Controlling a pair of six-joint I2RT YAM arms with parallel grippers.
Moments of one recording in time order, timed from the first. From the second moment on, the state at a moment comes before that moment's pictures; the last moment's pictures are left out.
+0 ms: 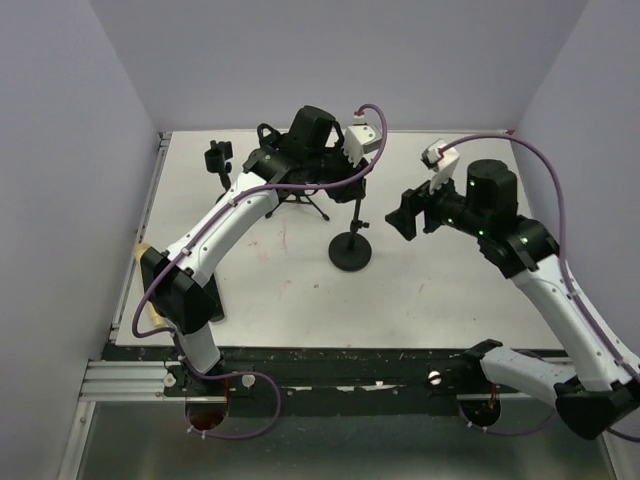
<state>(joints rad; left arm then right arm) -0.65 1.73 1.85 -0.72 0.48 0.20 0.47 1.01 1.27 -0.61 -0.22 -0.11</state>
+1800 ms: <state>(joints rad) -0.70 1.73 1.82 -0.68 0.50 0.24 0.16 1.65 0.95 0.04 -1.14 0.39</state>
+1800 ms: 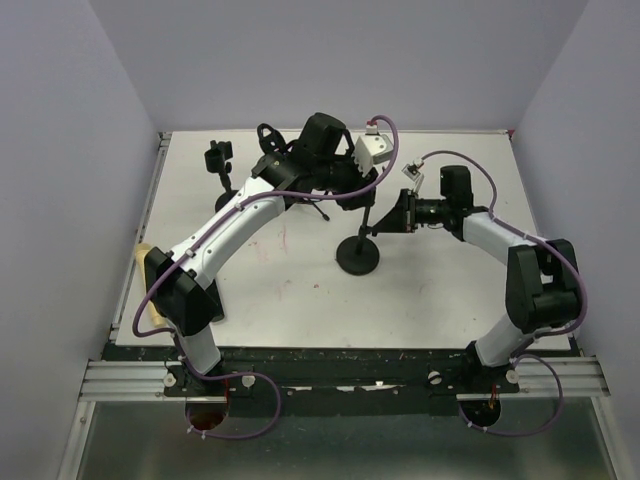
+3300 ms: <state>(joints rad) -0.70 1.60 1.59 -0.48 0.49 0.27 0.11 1.60 1.15 -0.53 -0.96 -0.36</state>
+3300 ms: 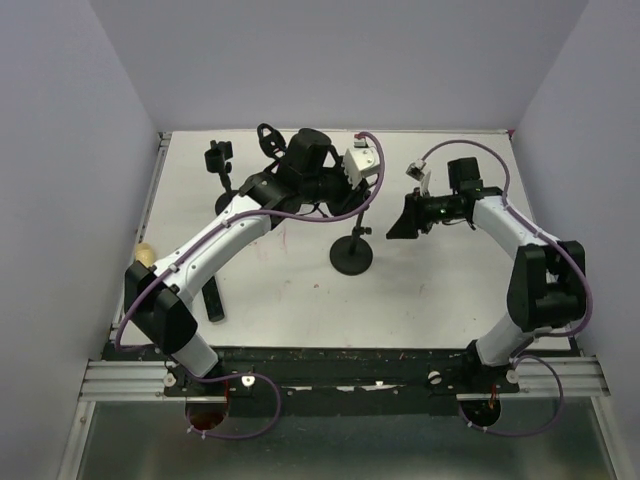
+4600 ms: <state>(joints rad) -0.70 1.56 1.51 -0.40 0.55 0.31 0.16 1.85 1.13 -0.10 -1.29 0.45</state>
